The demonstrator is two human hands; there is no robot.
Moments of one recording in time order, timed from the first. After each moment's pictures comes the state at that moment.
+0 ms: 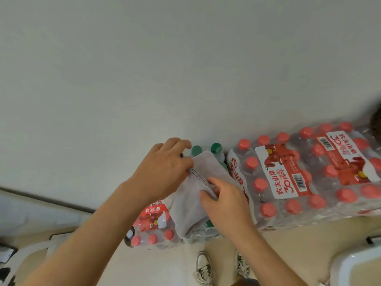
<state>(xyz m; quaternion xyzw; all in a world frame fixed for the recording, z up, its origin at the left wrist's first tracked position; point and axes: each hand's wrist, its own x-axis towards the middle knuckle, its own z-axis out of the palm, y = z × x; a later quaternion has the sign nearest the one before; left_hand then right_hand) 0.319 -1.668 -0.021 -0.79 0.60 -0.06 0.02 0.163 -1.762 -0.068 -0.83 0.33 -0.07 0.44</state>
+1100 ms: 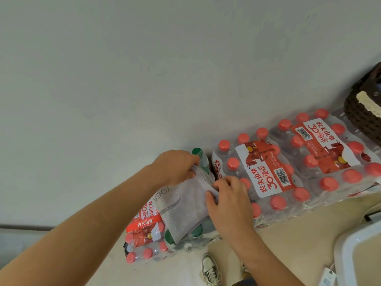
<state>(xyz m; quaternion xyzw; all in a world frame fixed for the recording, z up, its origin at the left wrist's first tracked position) 0.332 -1.766 -0.061 -0.76 0.62 0.18 0.10 0.147 -1.795 -0.109 -0.87 0.39 -0.16 0.25</state>
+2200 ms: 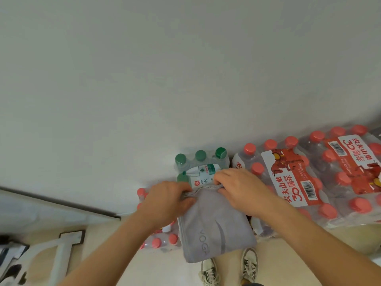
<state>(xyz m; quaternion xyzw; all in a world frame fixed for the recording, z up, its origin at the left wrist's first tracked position) 0.298 -1.656 -0.063 -0.88 0.43 0.20 -0.10 0.188 -1.843 -0.087 -0.98 0.01 0.02 0.20</state>
